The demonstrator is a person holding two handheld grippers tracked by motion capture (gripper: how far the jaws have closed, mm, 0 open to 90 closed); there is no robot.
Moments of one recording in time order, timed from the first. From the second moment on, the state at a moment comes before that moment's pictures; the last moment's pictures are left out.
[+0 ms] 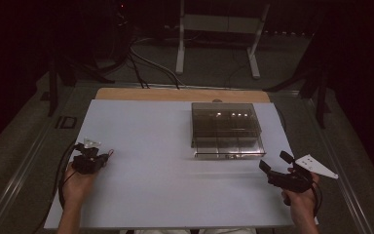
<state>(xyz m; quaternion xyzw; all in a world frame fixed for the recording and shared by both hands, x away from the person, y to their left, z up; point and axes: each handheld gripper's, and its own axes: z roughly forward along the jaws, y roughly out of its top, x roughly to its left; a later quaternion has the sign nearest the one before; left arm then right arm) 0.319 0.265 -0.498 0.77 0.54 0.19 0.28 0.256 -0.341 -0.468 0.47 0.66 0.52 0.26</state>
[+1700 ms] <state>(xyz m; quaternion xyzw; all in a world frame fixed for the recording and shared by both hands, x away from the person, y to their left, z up) 0.332 0.219 -0.458 0.78 0.49 0.19 0.33 0.256 -0.342 -0.468 0.47 0.66 0.52 0.26</state>
